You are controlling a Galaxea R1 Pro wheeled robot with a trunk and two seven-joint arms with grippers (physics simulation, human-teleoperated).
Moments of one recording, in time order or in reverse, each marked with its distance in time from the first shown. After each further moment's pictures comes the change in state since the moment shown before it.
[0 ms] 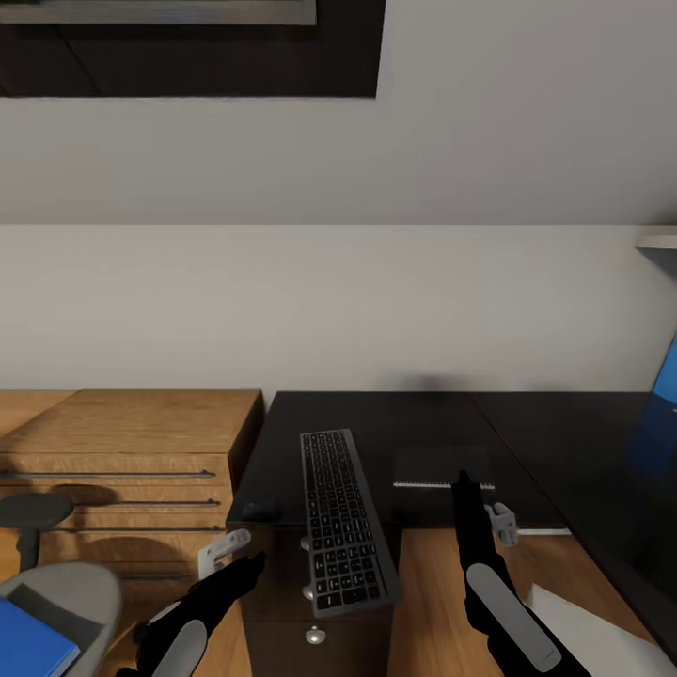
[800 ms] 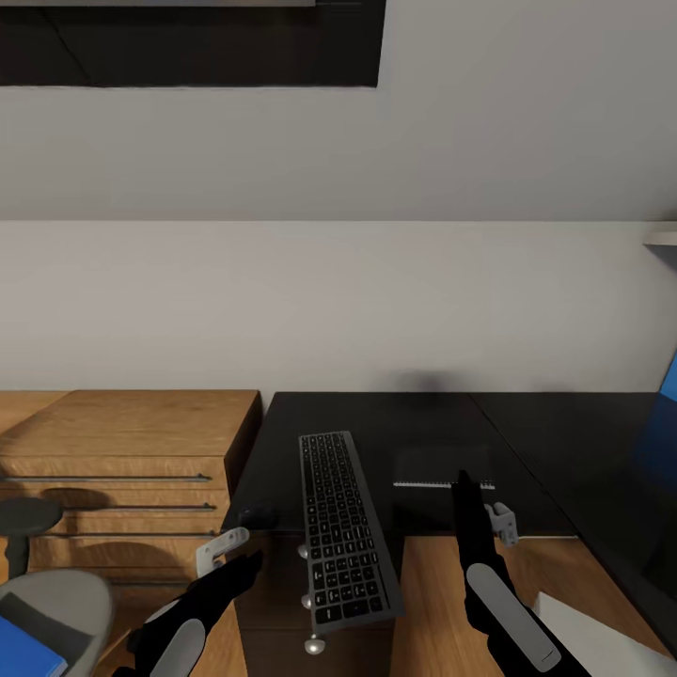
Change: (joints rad) left arm 0.000 0.004 0.003 -0.010 0.001 0.000 0.002; right arm 0.000 0.002 -0.001 0.000 -0.001 -0.003 0.001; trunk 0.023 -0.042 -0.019
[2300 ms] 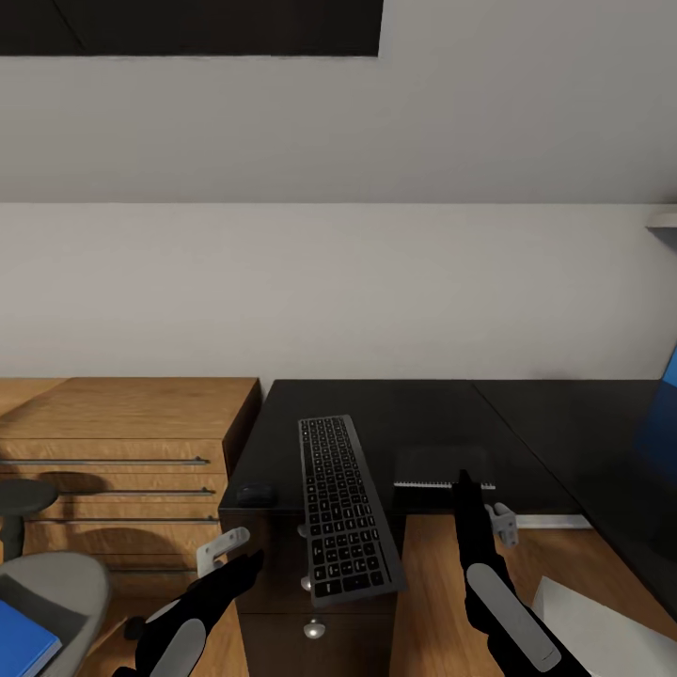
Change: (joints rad) left arm 0.000 0.000 -0.002 0.000 0.000 0.000 0.000; right arm 0.000 0.000 -0.001 0.000 0.005 0.000 -0.005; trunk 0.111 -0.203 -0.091
